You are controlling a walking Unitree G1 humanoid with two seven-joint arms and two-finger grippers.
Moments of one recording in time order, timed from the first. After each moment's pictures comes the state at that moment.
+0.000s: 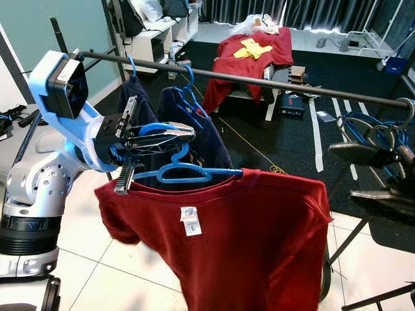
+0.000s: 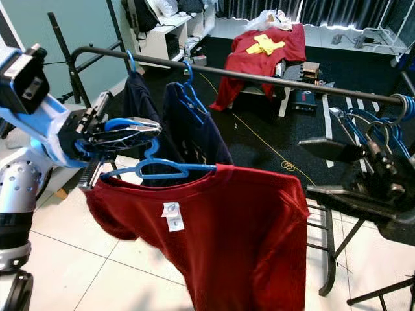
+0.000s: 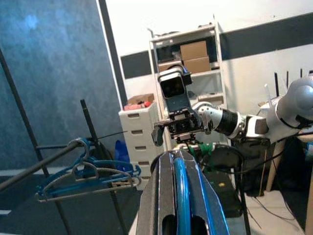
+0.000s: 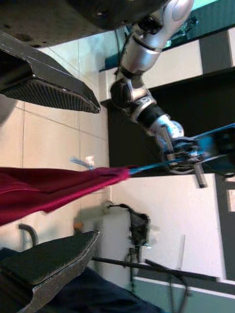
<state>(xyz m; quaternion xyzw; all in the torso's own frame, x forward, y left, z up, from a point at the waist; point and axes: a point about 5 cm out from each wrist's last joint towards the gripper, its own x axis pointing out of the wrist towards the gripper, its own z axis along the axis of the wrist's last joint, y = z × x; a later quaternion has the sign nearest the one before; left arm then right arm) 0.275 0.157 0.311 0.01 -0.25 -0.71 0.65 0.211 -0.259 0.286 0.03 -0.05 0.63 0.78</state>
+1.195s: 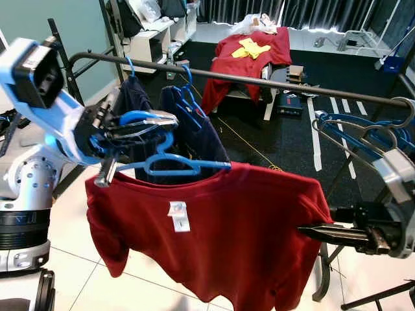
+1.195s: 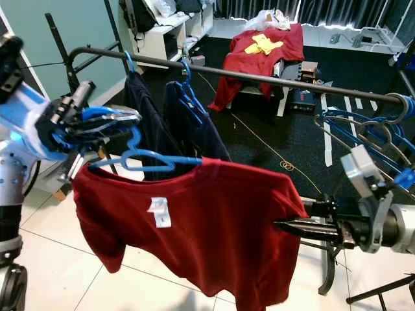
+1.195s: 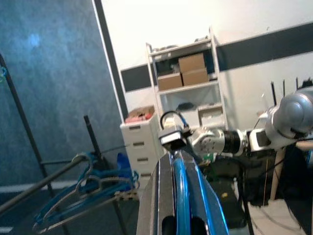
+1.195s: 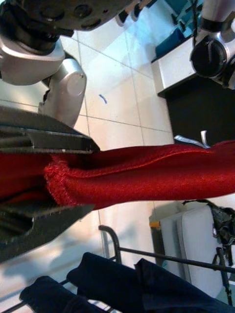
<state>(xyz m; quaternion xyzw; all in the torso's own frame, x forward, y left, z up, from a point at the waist) 0.275 0.175 0.323 0.00 -0.28 -0.71 0.65 0.218 -0.249 0.229 -0.02 0.11 0.60 0.80</state>
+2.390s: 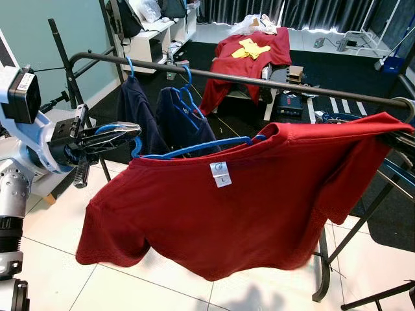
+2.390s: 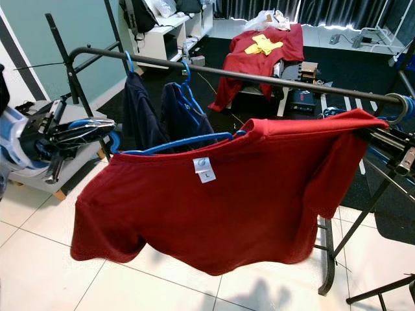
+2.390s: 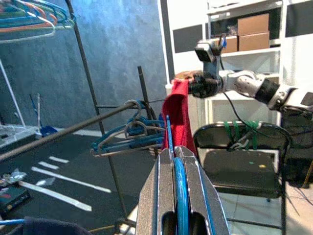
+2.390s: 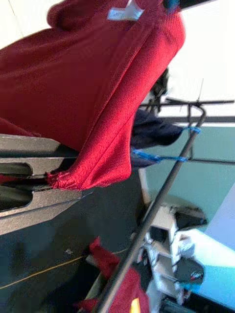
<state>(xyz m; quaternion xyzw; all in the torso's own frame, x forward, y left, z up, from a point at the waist) 0.291 0.234 0.292 0.03 -0.22 -0.62 0.75 0.247 -0.332 0.294 -0.07 -0.08 0.33 0.94</state>
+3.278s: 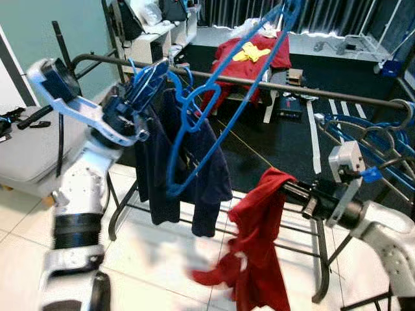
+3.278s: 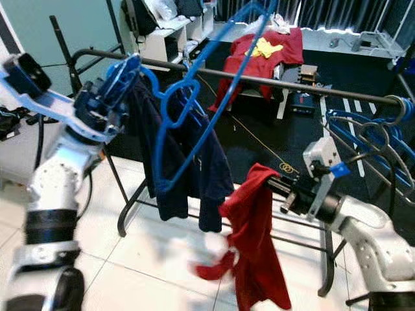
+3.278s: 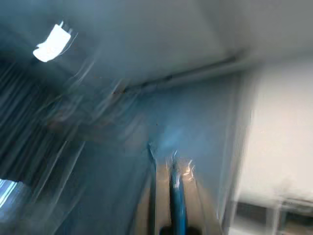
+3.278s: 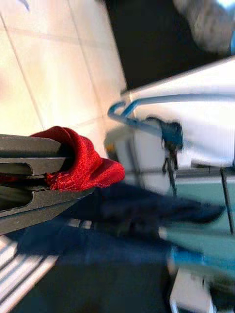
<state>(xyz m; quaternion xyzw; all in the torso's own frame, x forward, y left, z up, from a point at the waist) 0.339 0.134 0.286 -0.33 -0.34 -0.40 0.78 0.271 -0.190 0.191 0.01 -0.01 0.45 0.89</state>
